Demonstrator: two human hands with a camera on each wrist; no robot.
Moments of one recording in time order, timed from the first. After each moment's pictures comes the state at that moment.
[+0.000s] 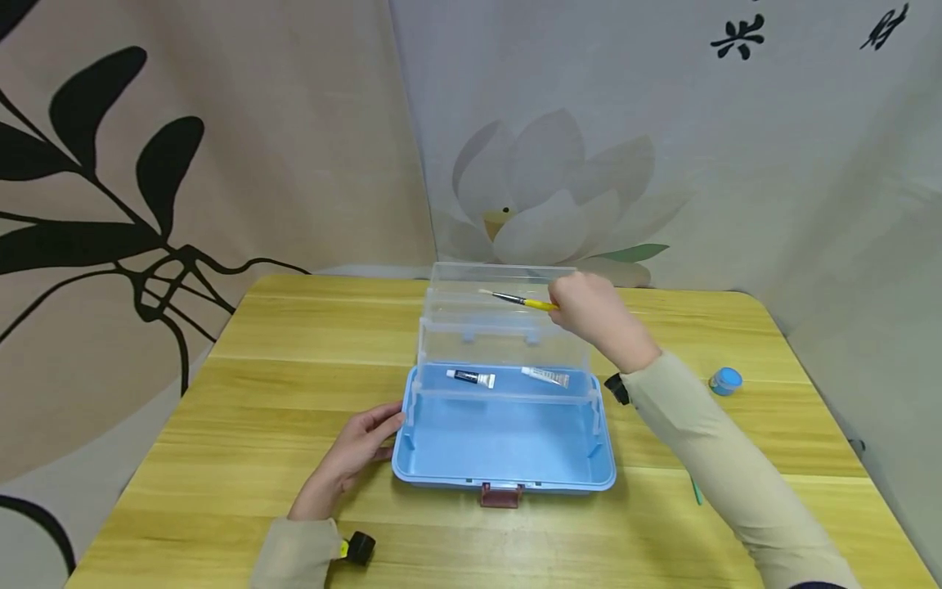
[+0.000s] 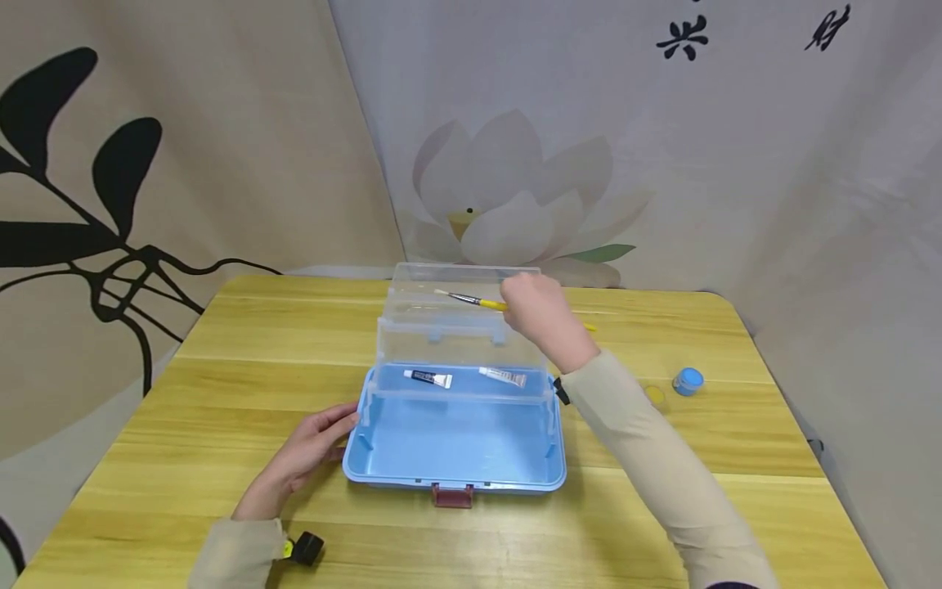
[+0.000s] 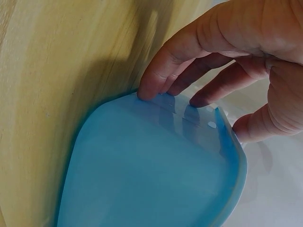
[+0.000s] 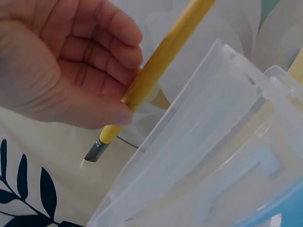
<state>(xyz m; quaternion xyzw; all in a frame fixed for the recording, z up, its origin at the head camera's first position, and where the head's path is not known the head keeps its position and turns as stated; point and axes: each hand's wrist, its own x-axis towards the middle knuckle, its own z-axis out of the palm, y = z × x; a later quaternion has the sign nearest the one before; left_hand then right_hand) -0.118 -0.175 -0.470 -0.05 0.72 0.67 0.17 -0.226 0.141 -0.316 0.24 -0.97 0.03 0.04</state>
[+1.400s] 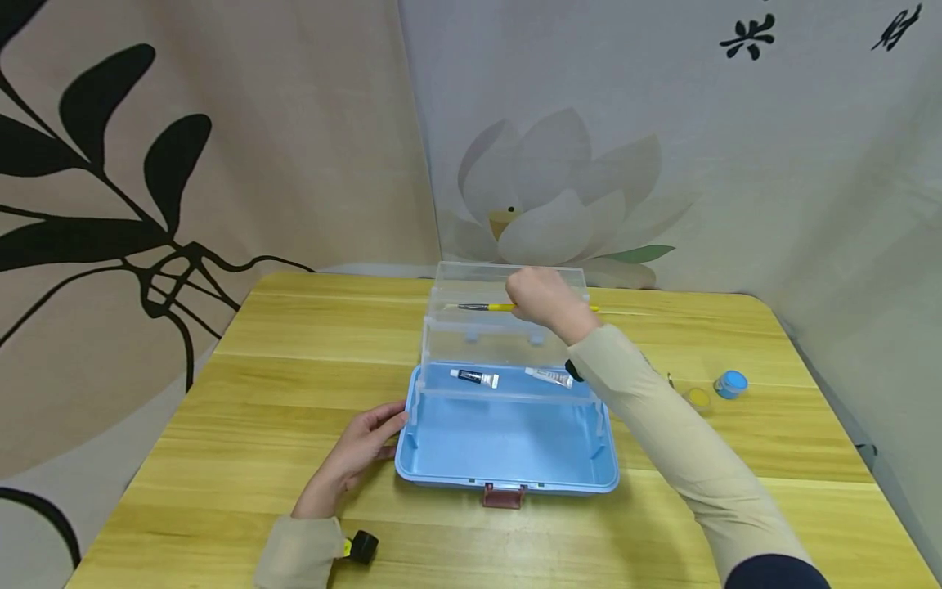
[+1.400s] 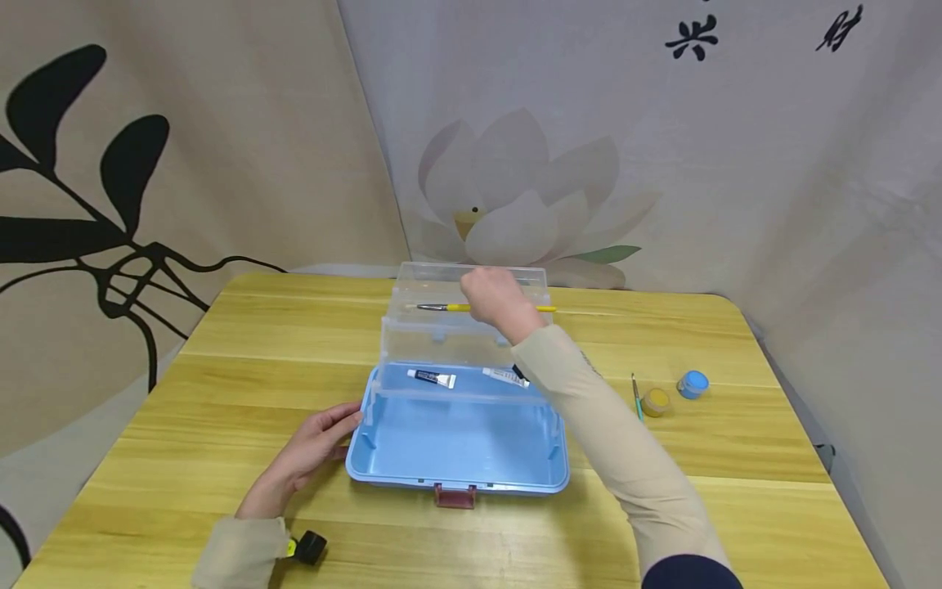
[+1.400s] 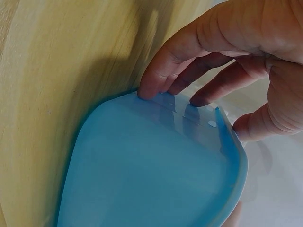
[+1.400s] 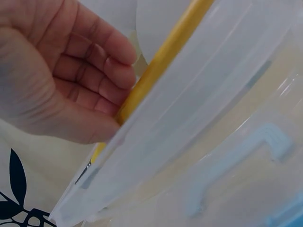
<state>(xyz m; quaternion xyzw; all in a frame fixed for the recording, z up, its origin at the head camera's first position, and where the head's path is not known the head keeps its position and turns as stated) -0.118 -0.175 -0.470 -0.05 0.72 0.68 0.17 -0.266 0.092 -0.335 0.31 -0.95 0.01 0.00</state>
